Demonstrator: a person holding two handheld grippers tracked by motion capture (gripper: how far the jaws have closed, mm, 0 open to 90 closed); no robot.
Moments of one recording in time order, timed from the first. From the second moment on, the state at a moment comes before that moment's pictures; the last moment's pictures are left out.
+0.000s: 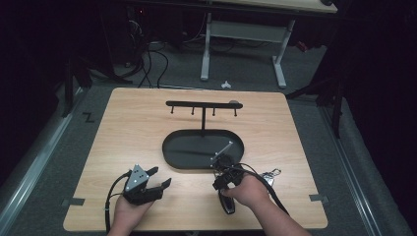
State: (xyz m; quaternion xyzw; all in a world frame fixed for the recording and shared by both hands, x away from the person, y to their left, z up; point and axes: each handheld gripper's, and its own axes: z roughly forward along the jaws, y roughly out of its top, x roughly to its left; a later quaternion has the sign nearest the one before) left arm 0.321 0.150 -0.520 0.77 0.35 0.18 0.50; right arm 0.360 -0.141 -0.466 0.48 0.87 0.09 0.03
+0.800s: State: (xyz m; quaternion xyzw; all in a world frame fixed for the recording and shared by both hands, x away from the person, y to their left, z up) left arm 0.322 0.148 -0.521 0.78 0.34 0.17 0.50; right arm 0.370 -0.138 -0.489 0.51 0.86 0.04 0.01
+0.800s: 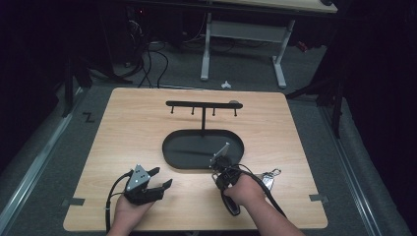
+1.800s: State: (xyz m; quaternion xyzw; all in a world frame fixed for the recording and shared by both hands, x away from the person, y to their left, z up) left arm 0.321 0.145 -0.522 0.78 0.34 0.17 0.50; right arm 0.368 -0.133 -0.489 0.45 0.89 -0.01 0.00
